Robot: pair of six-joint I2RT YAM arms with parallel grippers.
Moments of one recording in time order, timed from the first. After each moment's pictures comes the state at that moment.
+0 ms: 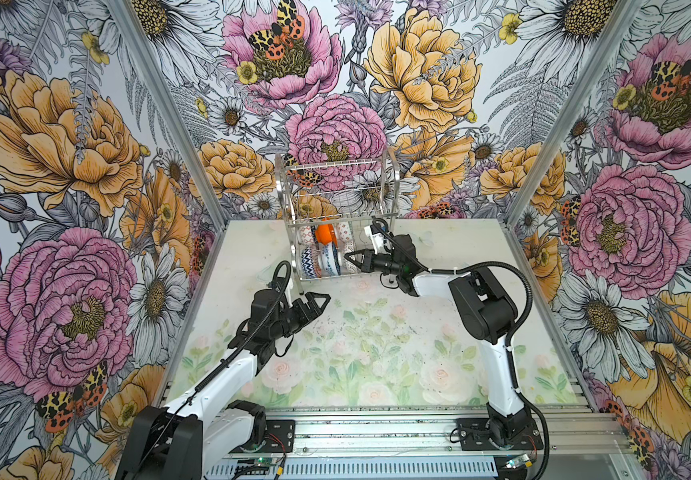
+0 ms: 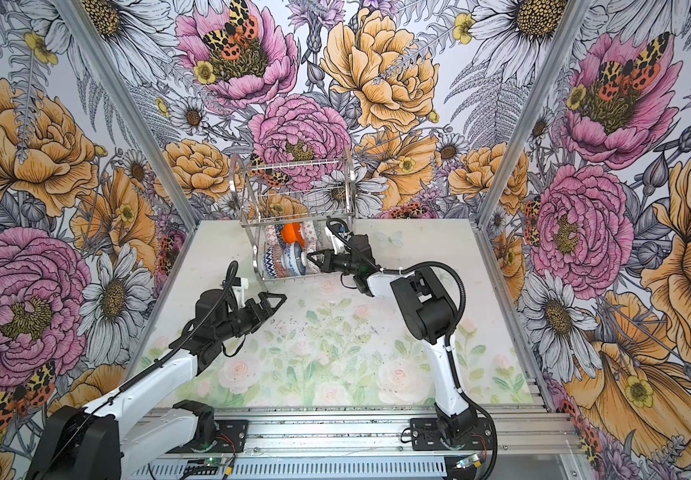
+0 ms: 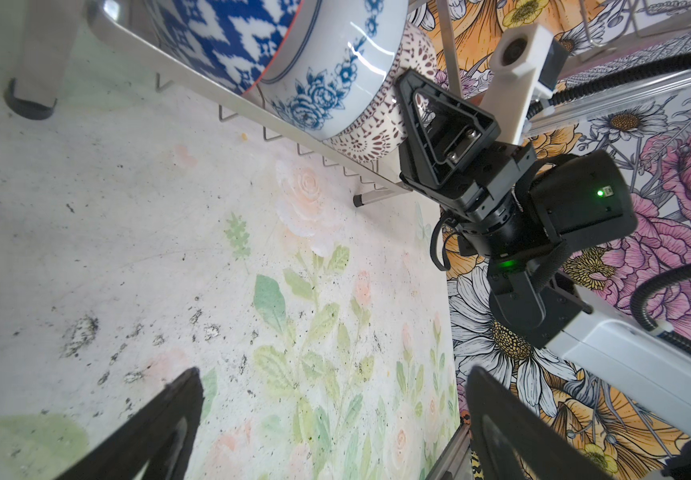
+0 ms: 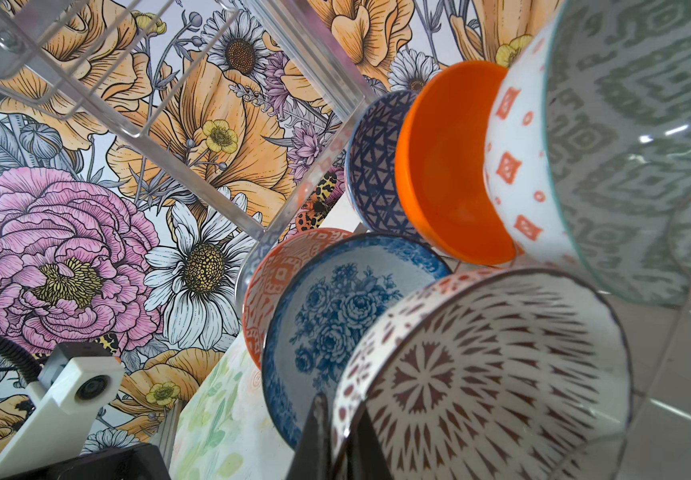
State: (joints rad) left arm -0.25 1.05 0.43 0.13 0.44 -0.89; right arm 0.47 2.21 1.38 0.63 -0.71 0.63
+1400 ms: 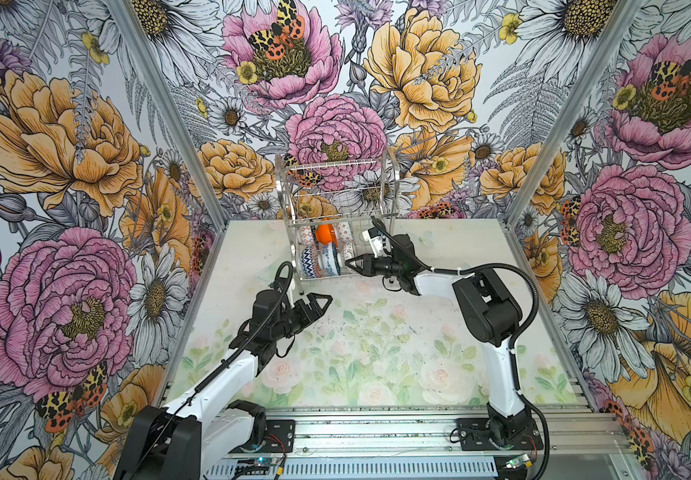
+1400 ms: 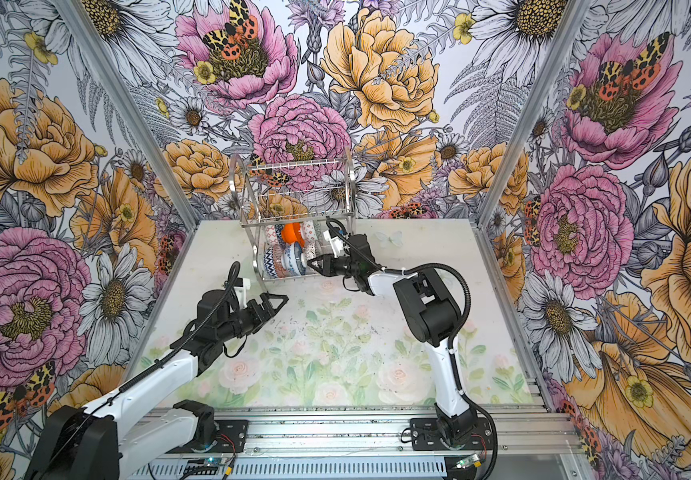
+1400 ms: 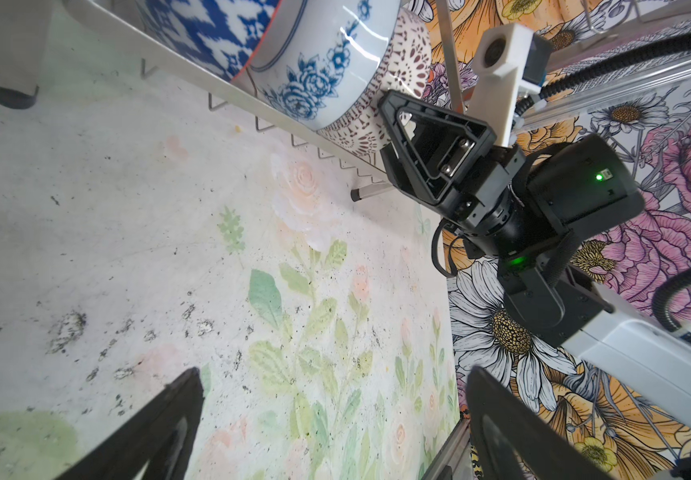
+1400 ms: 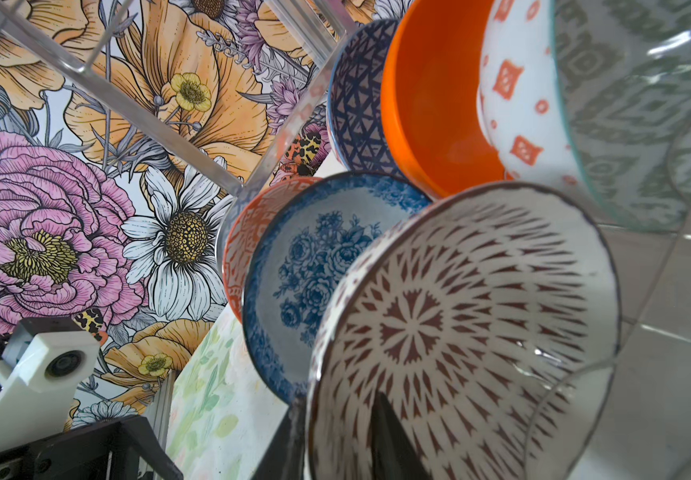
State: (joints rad) left arm -0.28 1.05 0.43 0.13 0.43 -0.89; right arm 0.48 2.16 1.37 0.45 -0.73 0.56
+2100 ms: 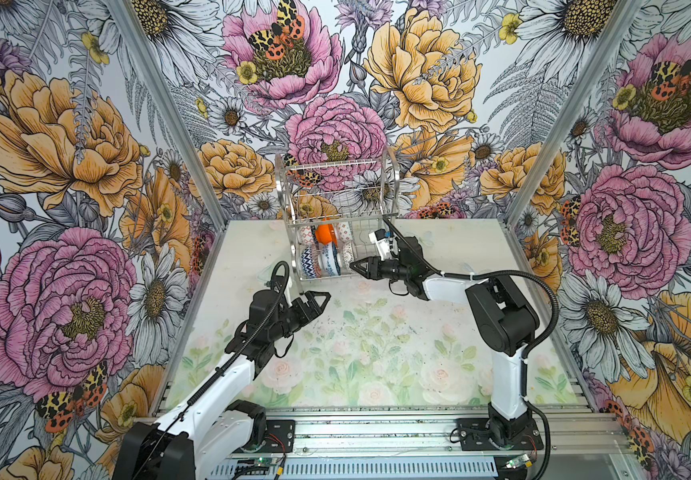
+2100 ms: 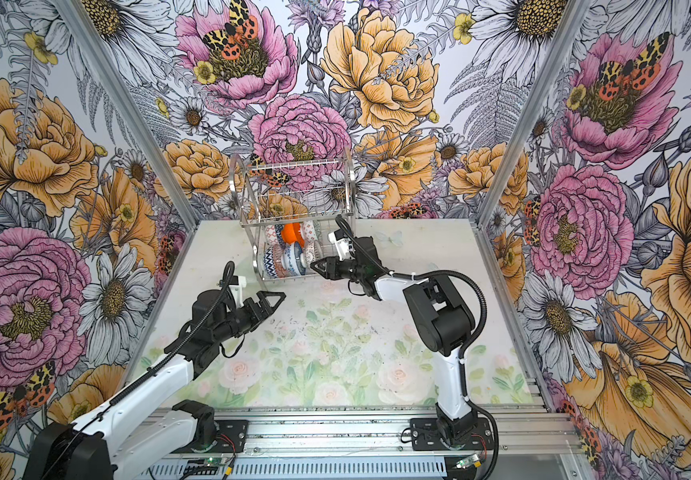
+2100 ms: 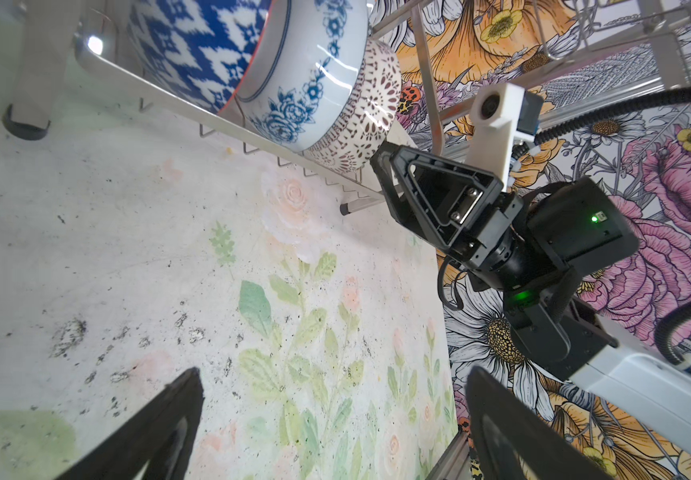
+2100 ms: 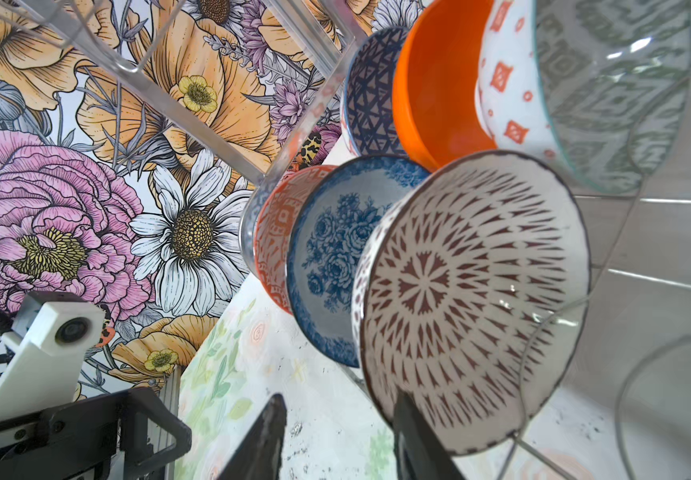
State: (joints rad) left arm -0.29 0.96 0.44 0.08 0.39 -0.90; right arm 0.48 2.02 1.23 0.45 -0.70 0.55
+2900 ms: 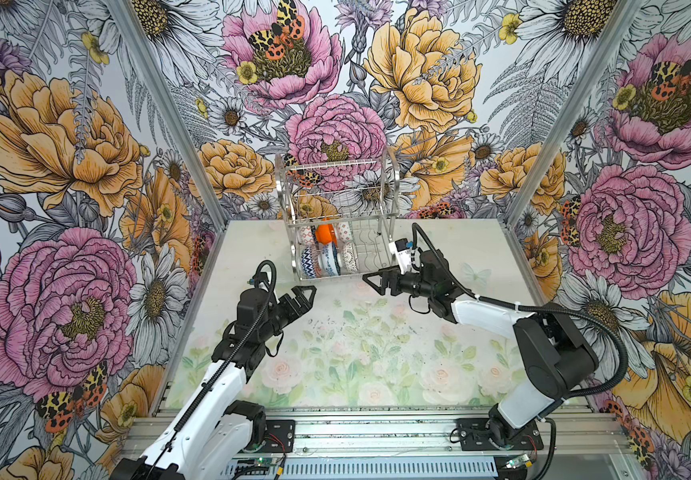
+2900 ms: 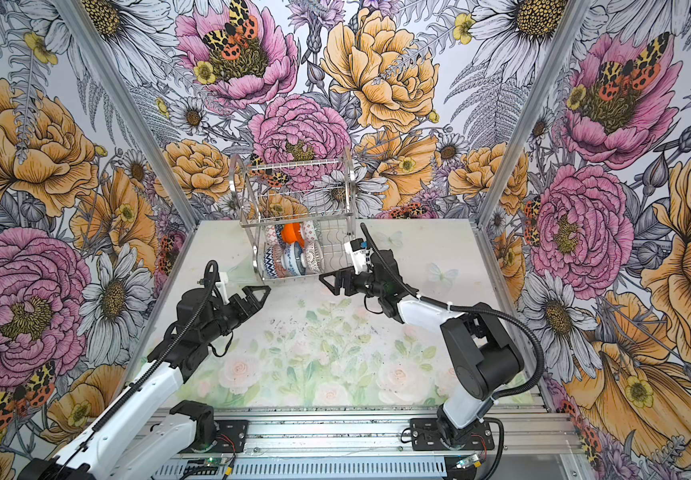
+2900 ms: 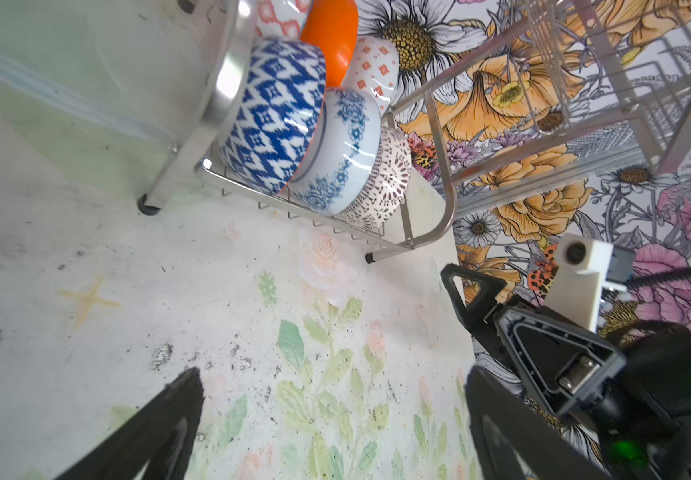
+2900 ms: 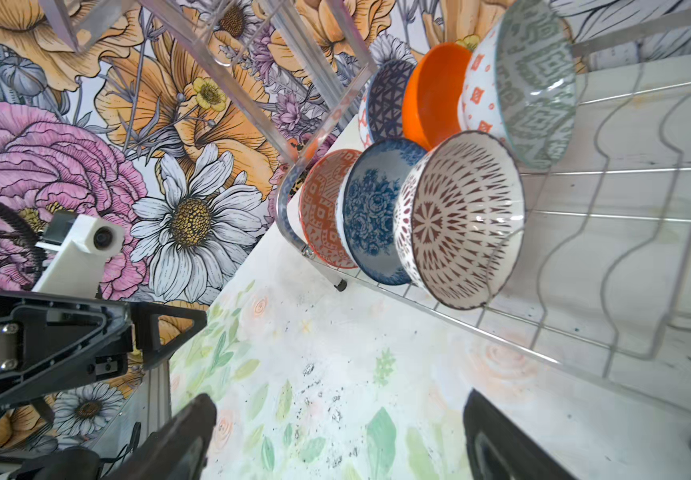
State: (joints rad) left arm -0.21 0.83 0.51 -0.11 0.23 -0.82; right arm 0.47 1.61 0.88 0.38 -0.54 0.46
